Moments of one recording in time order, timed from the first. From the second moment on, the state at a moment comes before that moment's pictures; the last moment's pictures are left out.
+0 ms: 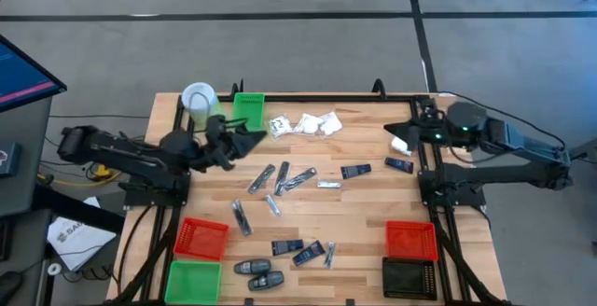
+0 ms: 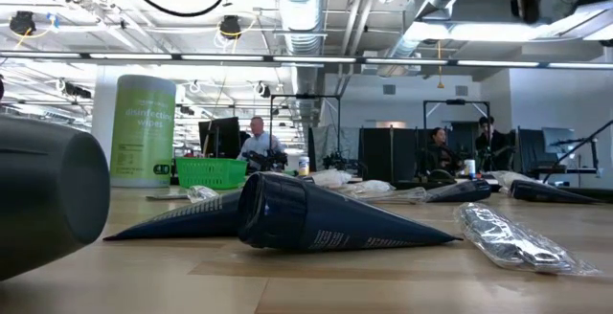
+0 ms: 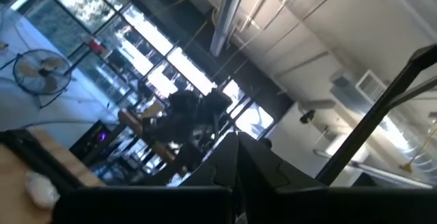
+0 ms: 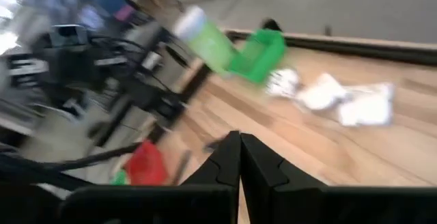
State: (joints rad) left arm -0.08 1.06 0.62 0.85 -0.29 -0.70; right arm -0.20 0.62 0.90 -0.64 0.16 0.79
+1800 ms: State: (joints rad) left arm 0.04 1.20 0.62 0.78 -0.21 -0.78; right arm -0.83 1.55 1.04 -1.13 0.24 0.48
